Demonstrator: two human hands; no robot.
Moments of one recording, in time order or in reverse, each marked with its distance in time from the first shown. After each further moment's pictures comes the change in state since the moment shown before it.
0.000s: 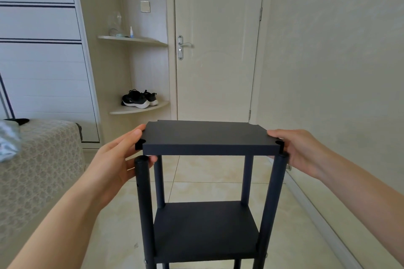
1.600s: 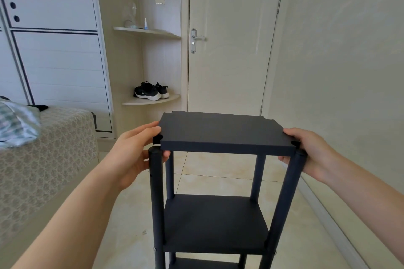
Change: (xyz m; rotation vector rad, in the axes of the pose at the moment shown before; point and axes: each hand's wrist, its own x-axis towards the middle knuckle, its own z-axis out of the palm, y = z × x) left_hand 0.008 -0.004 0.001 -0.036 0.032 -0.101; right_hand -0.008 0.009 0.018 0.060 0.095 0.076
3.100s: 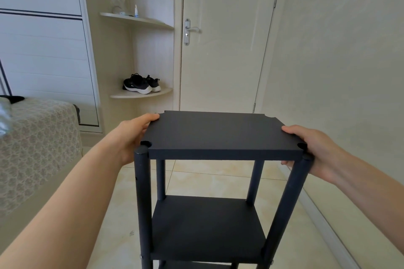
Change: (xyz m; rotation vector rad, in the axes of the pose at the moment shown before) left_hand 0.063 0.003 0.011 0.033 0.100 -0.258; right_hand 0.010 -0.007 0.000 -0.130 -0.004 0.021
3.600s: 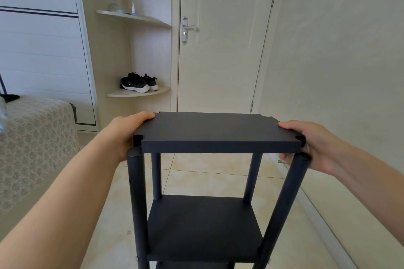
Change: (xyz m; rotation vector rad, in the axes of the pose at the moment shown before) left_hand -0.008 0.004 0.003 0.095 0.115 0.059; right_hand -0.003 -0.011 -0.002 0.001 -0.032 0.058
